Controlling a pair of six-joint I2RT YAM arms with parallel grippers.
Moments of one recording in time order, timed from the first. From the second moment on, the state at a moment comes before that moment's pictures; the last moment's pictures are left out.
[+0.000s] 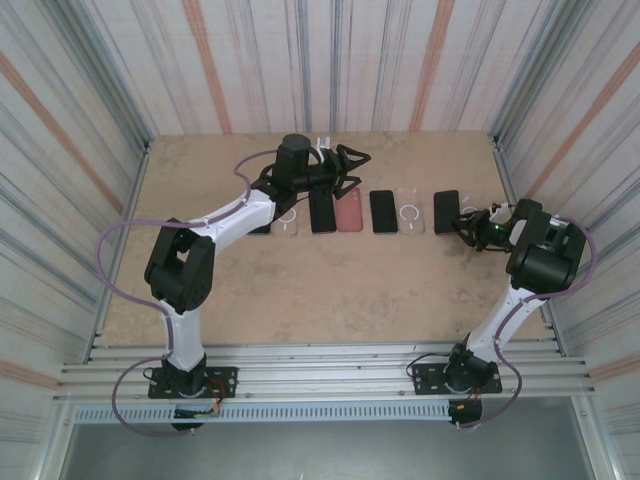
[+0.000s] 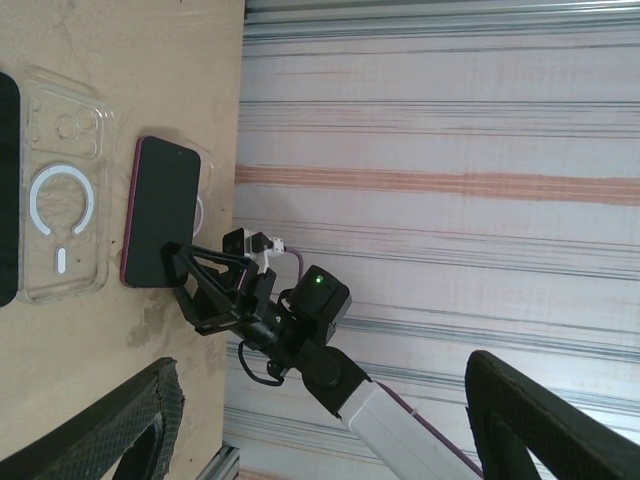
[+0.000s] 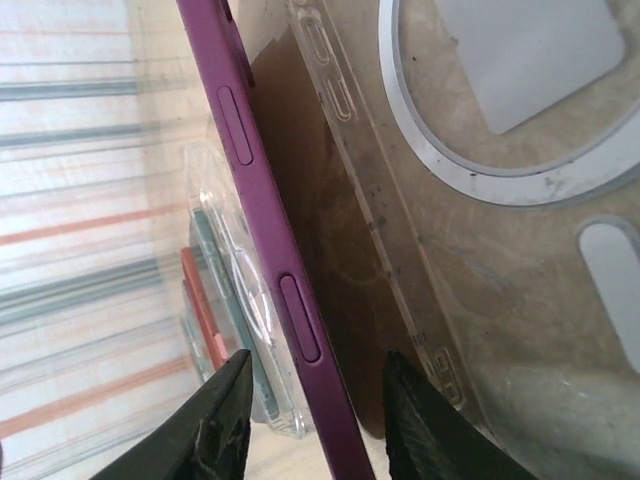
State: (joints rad) left arm -0.59 1.93 1.50 0.19 0.57 -1.39; right arm -0.48 1.98 1.02 -0.12 -0.93 0.57
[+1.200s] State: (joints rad) left arm -0.58 1.93 1.50 0.20 0.58 -1.39; right arm -0.46 1.96 1.16 -0.39 -0.73 0.46
